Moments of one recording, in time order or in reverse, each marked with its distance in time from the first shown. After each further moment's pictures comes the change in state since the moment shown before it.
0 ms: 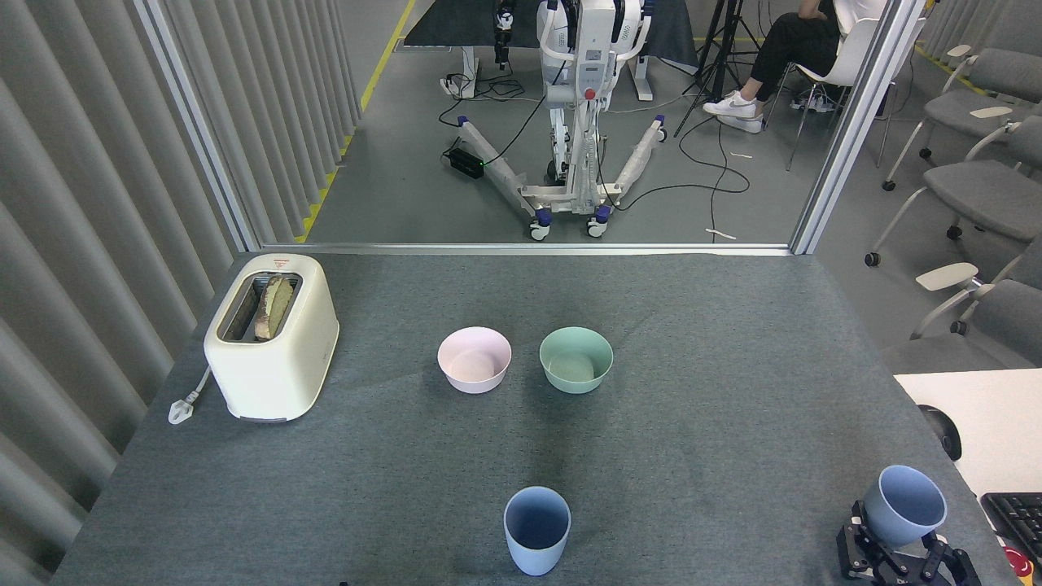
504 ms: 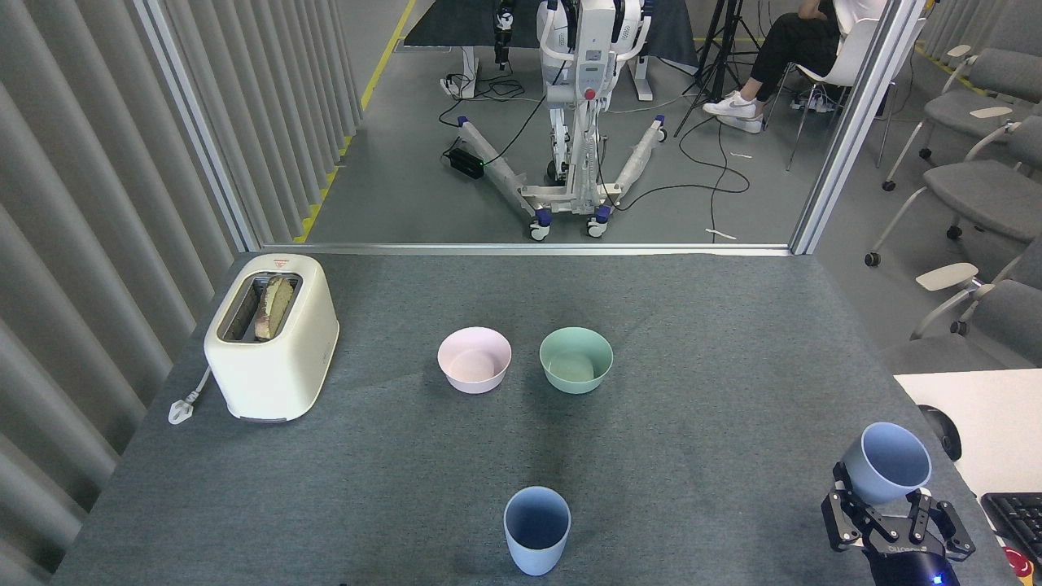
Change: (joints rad) left arm 0.010 -0.001 0.000 -0.012 -0.001 0.000 0.000; right arm 0.058 0.018 0.026 -0.283 -0.011 -0.105 0.077
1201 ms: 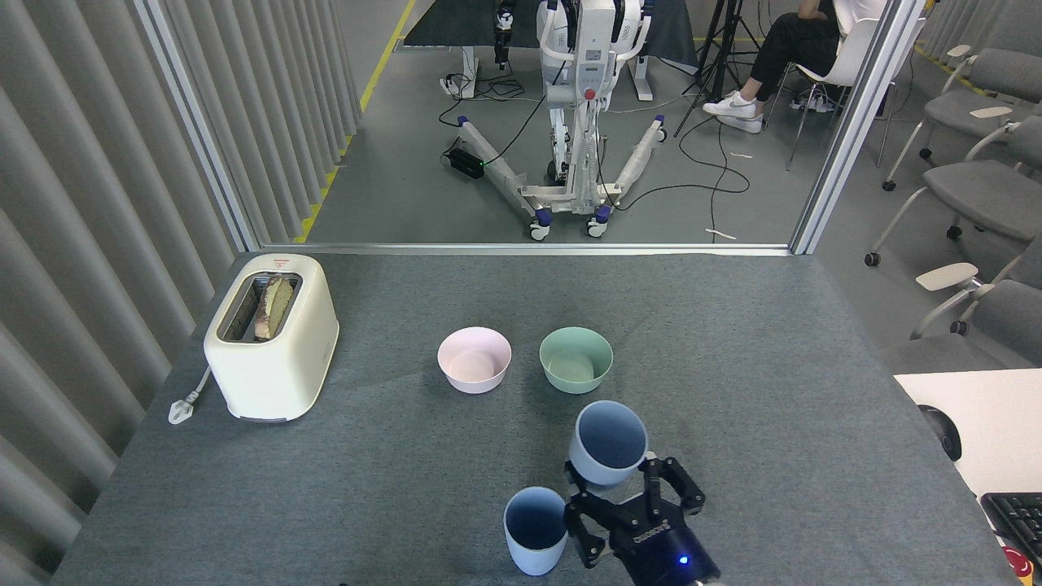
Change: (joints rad) left arm -0.001 -0.001 0.000 -0.002 0.001 0.001 0.000; right arm 0.096 0.295 0.515 -0.425 0.165 -0.013 0.256
